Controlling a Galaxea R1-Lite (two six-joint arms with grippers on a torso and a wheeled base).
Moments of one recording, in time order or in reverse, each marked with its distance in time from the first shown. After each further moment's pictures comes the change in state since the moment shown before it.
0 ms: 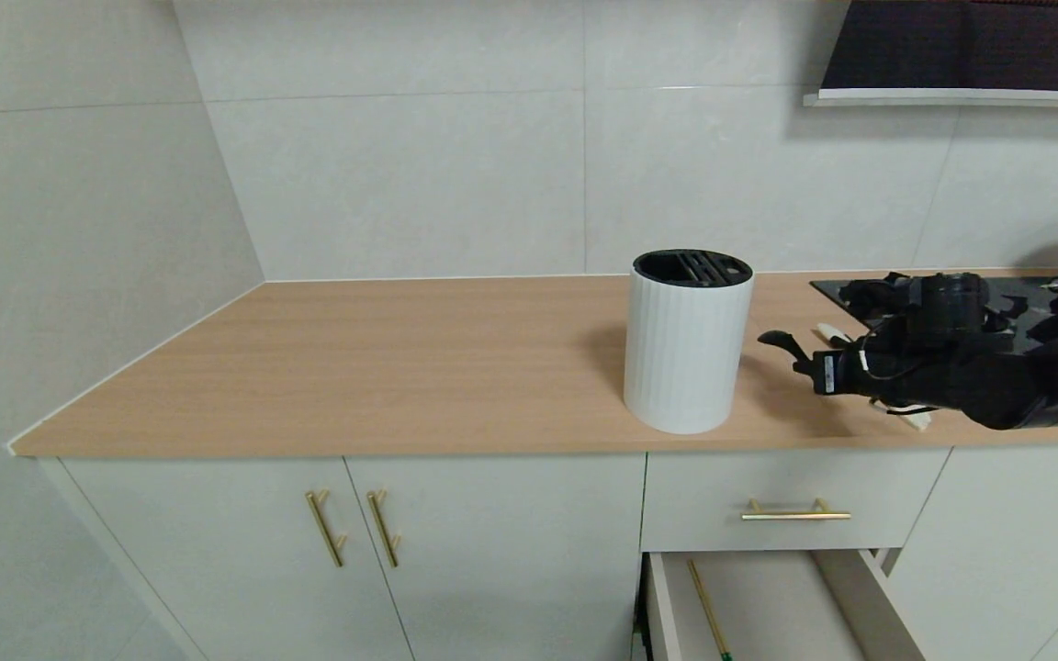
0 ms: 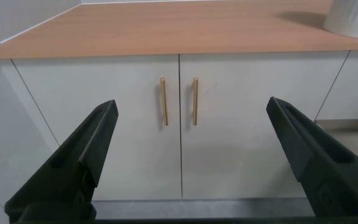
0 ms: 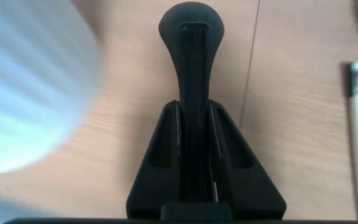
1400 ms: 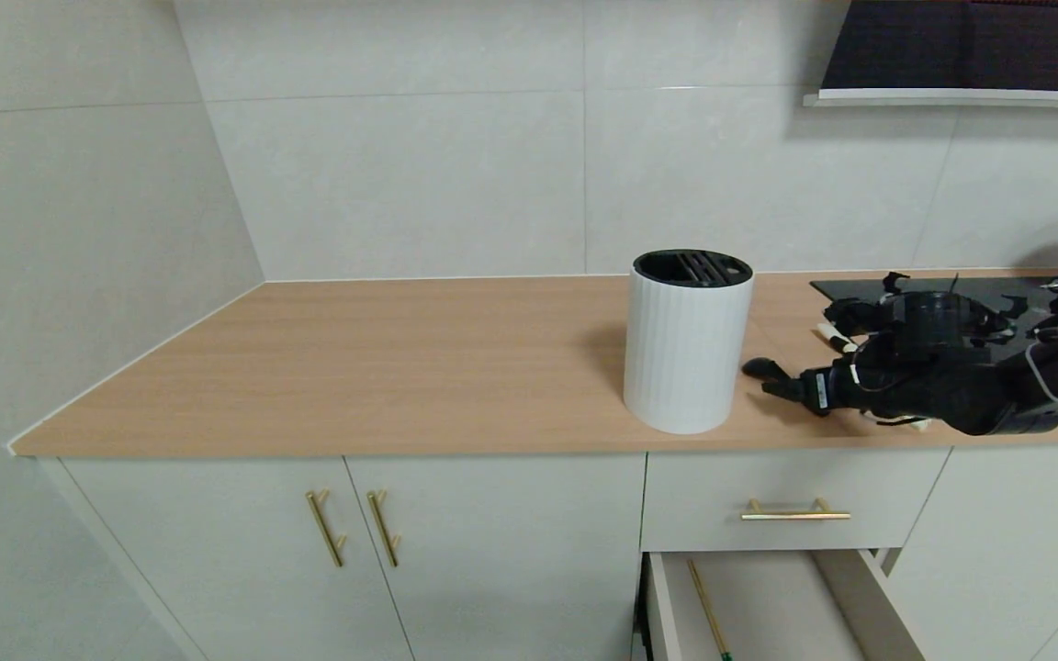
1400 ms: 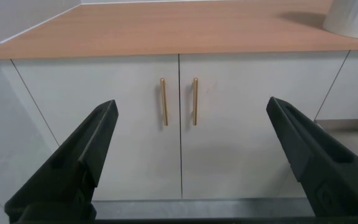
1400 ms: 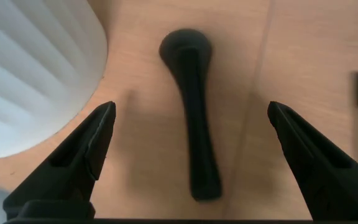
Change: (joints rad) left arm 0.000 0.000 0.000 0.000 0.000 0.000; right arm -0.033 0.119 -0.064 -0.004 0.079 -0.098
